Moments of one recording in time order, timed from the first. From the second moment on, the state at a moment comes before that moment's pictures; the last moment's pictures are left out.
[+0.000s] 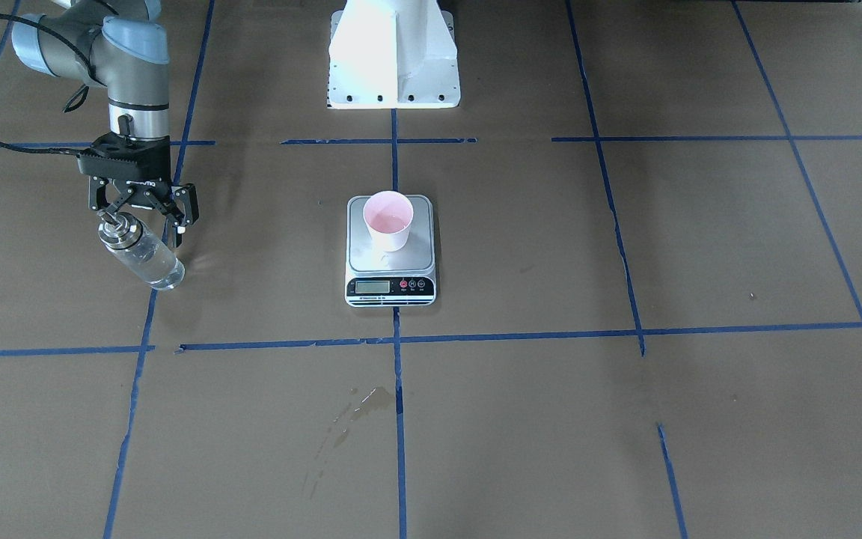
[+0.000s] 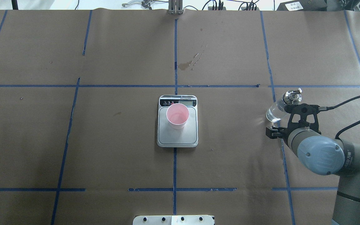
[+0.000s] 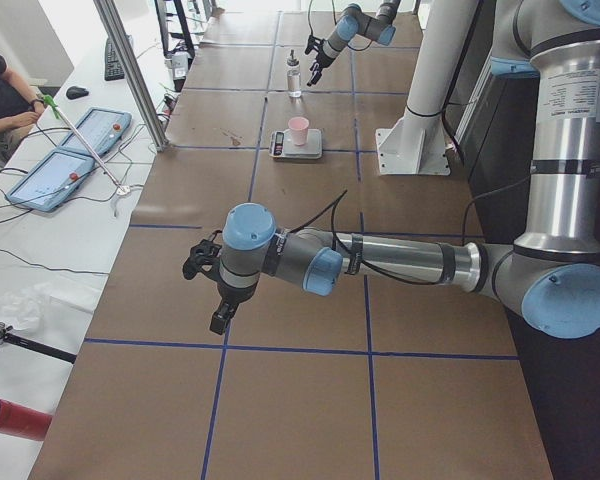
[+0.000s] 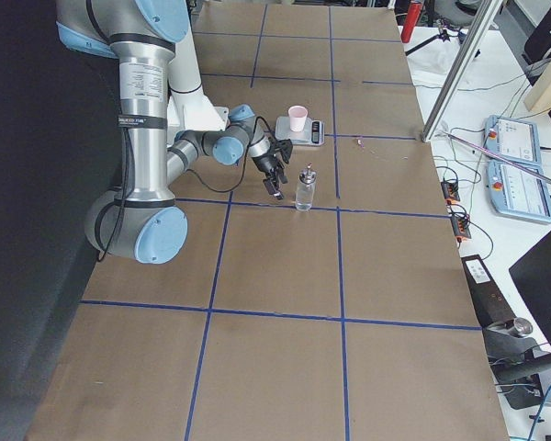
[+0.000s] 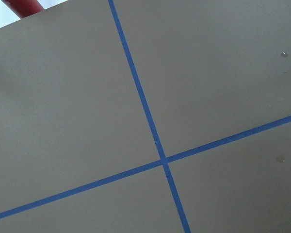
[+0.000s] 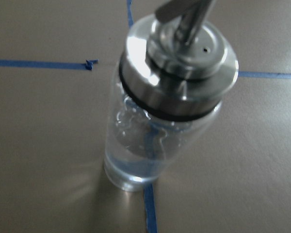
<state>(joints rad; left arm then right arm) -1.56 -1.55 -1.67 -1.85 -2.27 0.08 0.39 -1.58 2.14 -1.55 1.37 1.34</state>
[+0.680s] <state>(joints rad) -1.56 -1.55 -1.67 -1.85 -2.27 0.08 0.51 -1.23 2.38 -2.32 1.84 1.08</state>
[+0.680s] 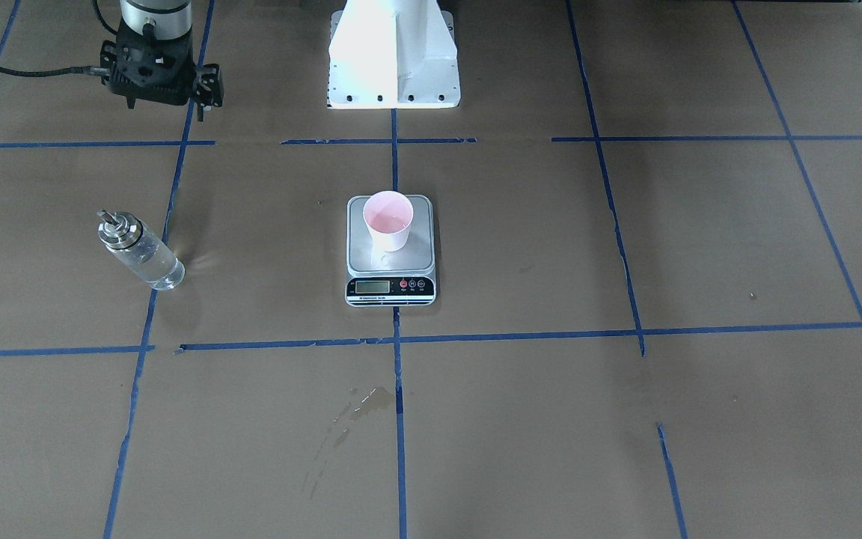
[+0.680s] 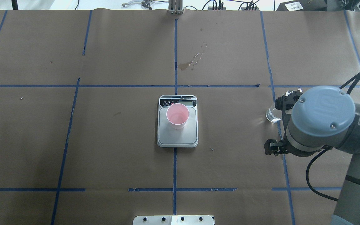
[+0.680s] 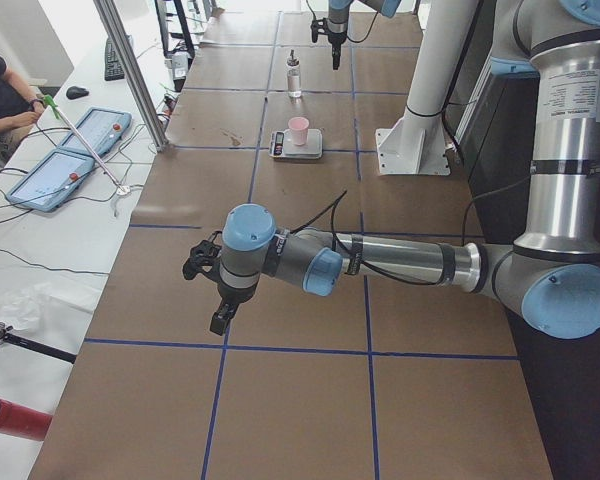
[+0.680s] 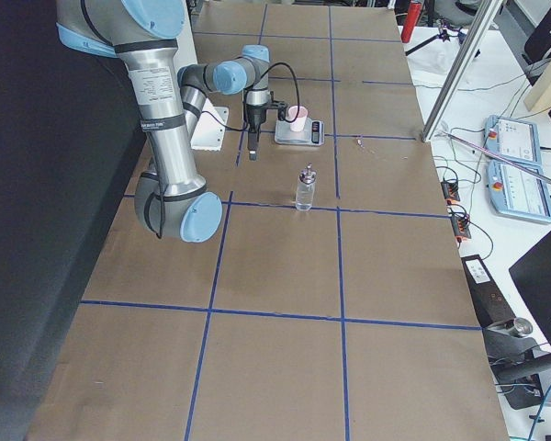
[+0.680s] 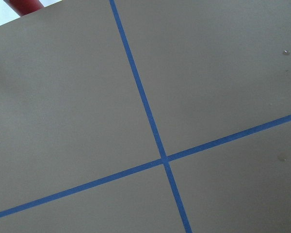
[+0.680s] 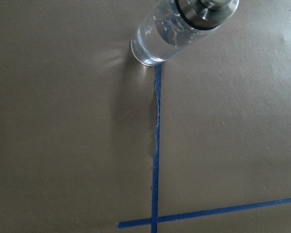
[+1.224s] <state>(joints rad) -1.56 -1.55 -1.68 -1.88 -2.27 0.08 0.88 -1.18 2.36 -2.33 2.10 0.64</state>
